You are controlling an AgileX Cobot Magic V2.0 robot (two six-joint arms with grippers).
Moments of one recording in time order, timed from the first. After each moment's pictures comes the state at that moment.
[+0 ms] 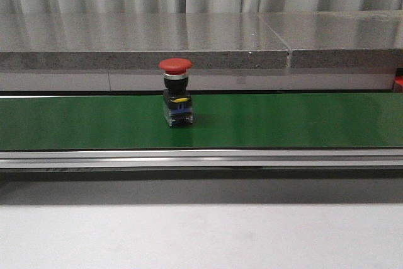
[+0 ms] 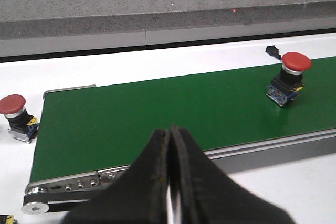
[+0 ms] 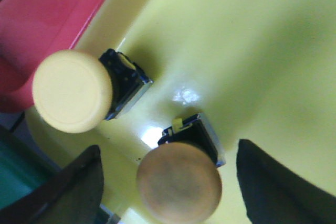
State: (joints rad) left arm -0.10 0.35 -0.54 -0.20 0.65 0.20; right arm -0.61 1.49 -0.84 0.11 0.54 0.32
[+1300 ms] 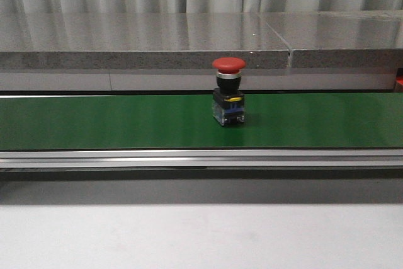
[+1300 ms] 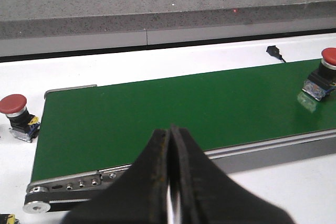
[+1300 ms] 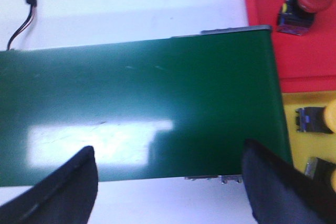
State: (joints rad) left arm -0.10 0.35 -0.54 -0.20 0.65 0.20; right arm 0.05 1.22 -1.12 -0.08 0.90 0.18
